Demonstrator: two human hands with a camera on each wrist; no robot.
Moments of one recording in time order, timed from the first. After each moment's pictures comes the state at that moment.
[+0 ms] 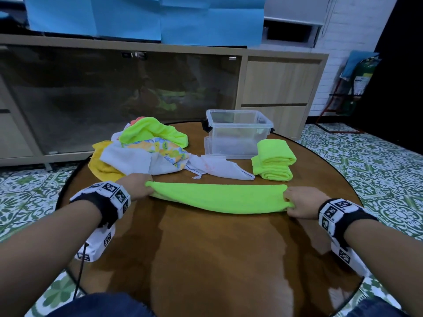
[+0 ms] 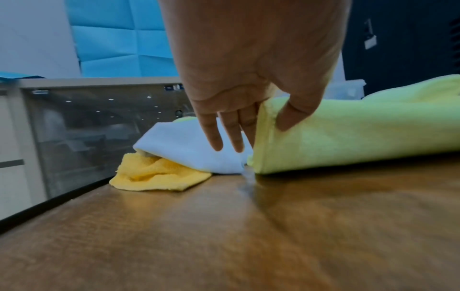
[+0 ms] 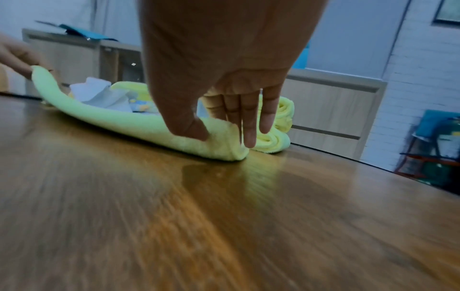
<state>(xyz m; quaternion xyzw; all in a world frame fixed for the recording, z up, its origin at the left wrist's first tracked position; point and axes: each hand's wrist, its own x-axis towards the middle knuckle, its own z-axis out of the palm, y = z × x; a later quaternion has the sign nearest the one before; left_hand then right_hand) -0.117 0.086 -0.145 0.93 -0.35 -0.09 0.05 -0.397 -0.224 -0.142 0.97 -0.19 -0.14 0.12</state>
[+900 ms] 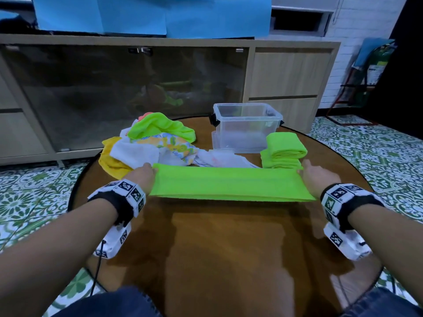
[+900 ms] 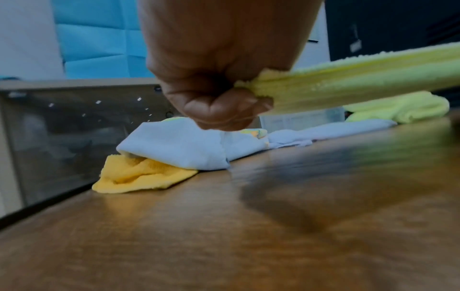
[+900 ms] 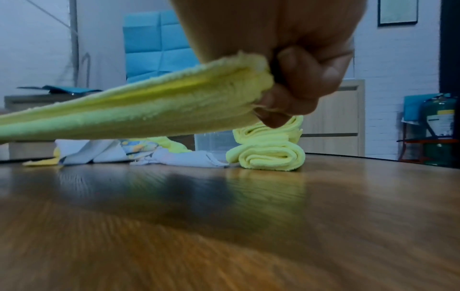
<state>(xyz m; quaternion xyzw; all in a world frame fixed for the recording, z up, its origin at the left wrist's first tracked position) -0.110 0.080 -0.160 0.97 -0.23 -0.04 0.11 -0.376 -0.224 -0.131 0.90 -0.44 -0.01 -0.02</state>
